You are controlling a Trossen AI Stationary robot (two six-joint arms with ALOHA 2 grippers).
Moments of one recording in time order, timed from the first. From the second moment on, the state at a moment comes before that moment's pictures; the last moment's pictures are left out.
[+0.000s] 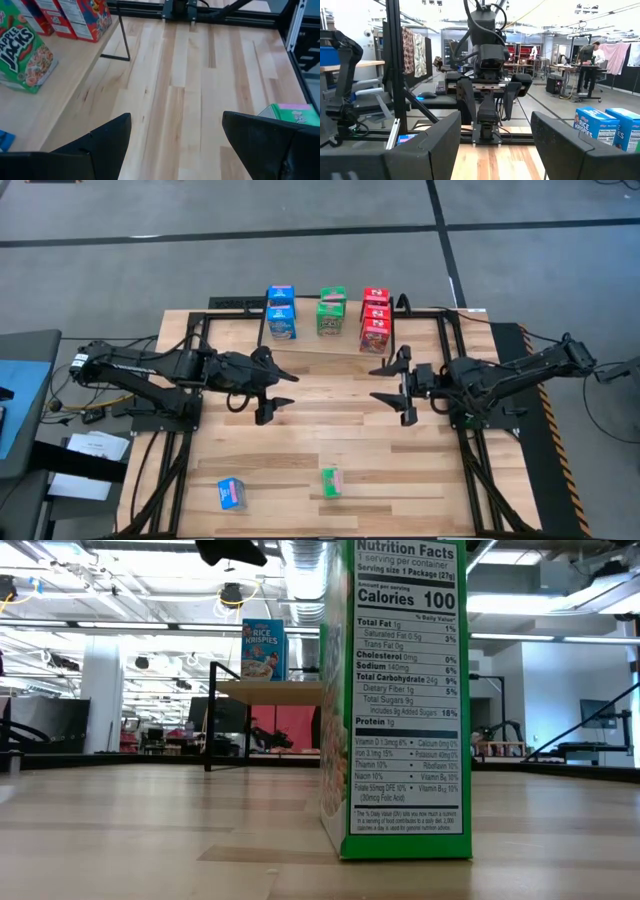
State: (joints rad) left arm -0.12 1.18 1.15 -0.49 -0.25 -0.15; right arm 0.21 0.90 0.60 0.50 0.22 -0.06
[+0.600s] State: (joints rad) left arm -0.12 1.18 1.15 -0.51 -0.14 -0.31; right arm 0.16 0.90 0.60 0.46 0.21 -0.16
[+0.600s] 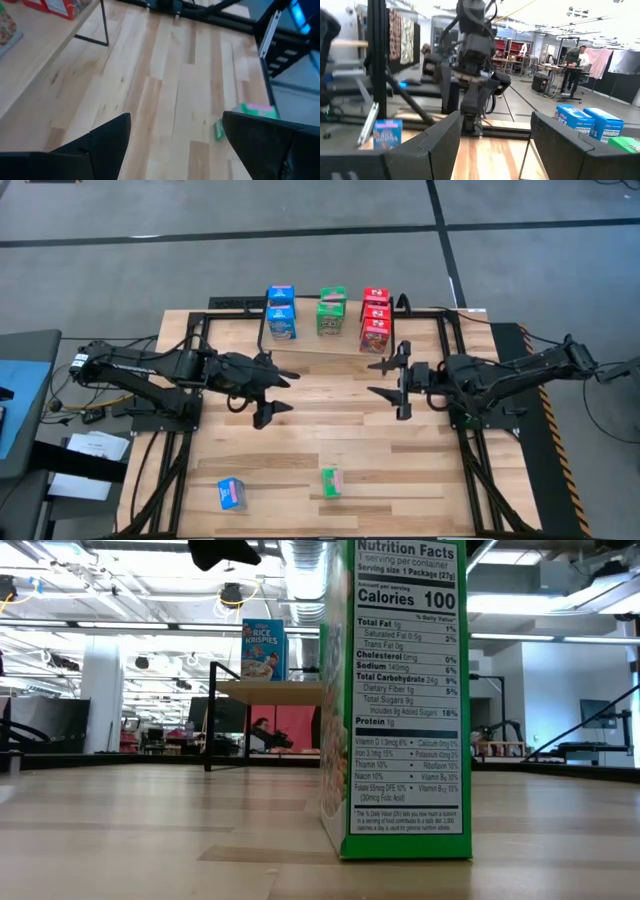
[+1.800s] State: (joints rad) left arm -0.04 1.11 1.15 -0.24 -1.34 0.58; right arm -0.19 0.90 0.66 0.36 -0.08 -0.24
